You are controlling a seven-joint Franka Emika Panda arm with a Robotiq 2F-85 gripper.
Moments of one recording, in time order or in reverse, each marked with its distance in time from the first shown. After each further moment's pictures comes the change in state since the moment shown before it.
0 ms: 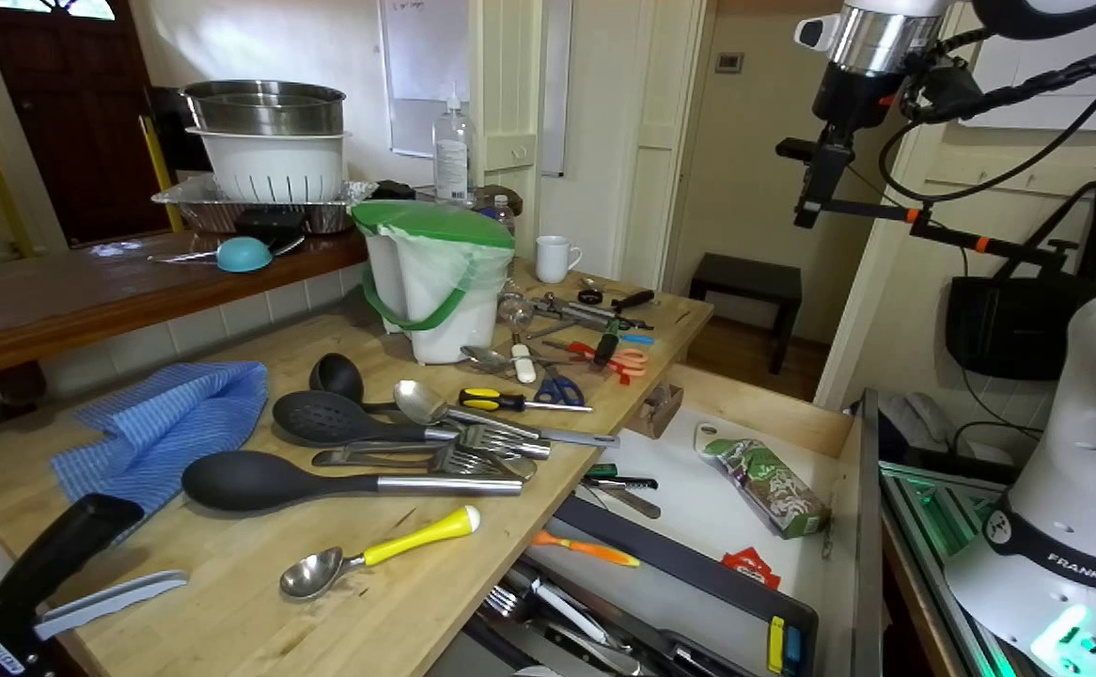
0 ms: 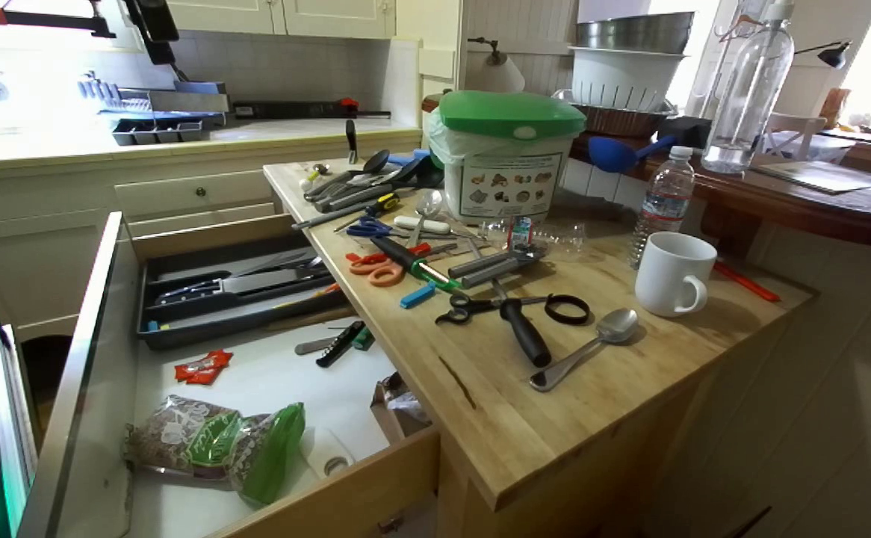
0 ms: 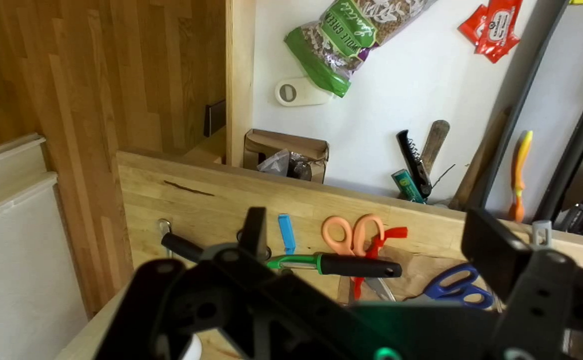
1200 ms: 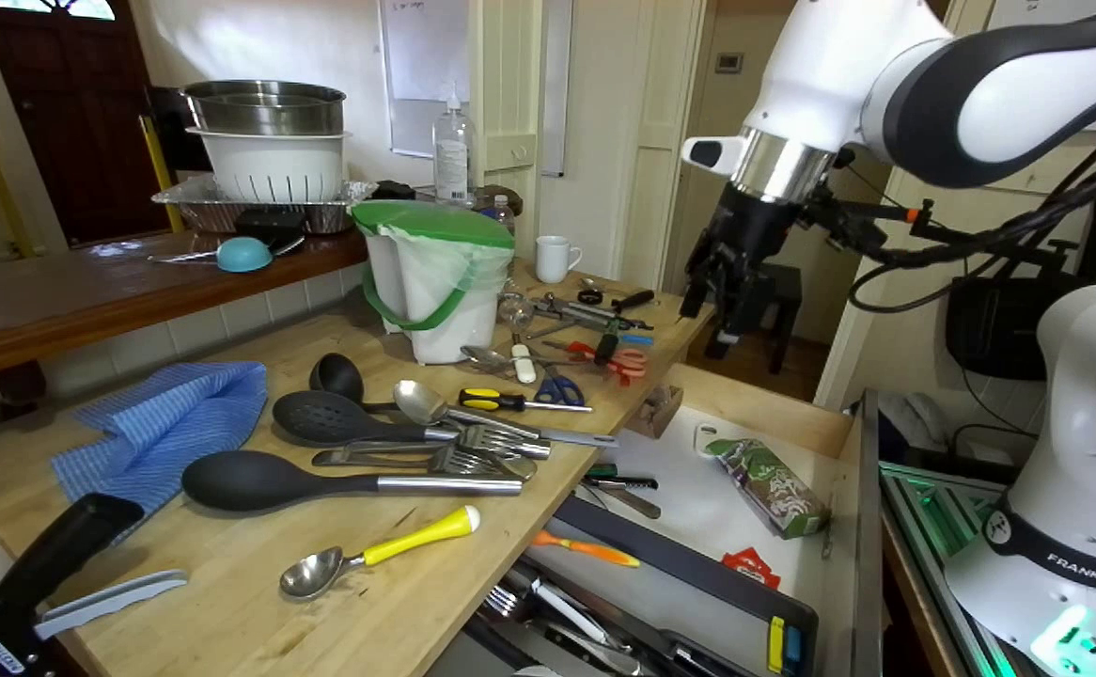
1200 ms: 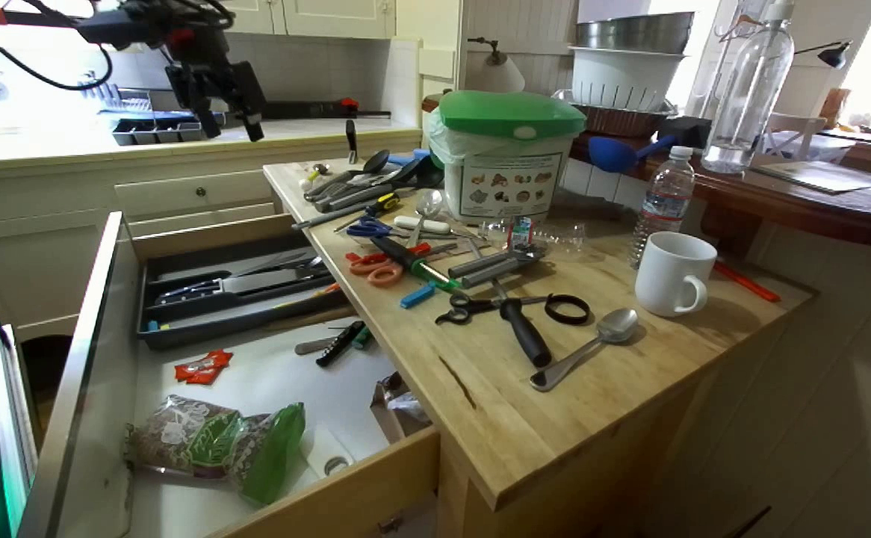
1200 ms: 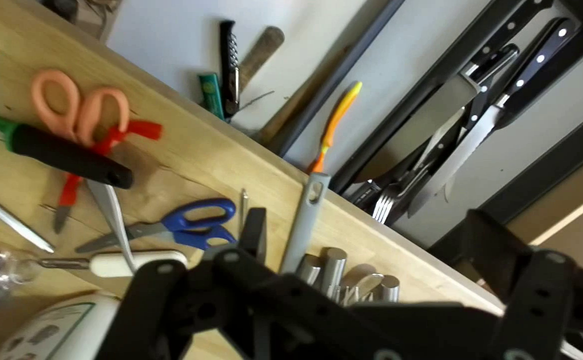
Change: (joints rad) arm 0.322 0.249 -0.036 -0.147 0.211 0.477 -0.236
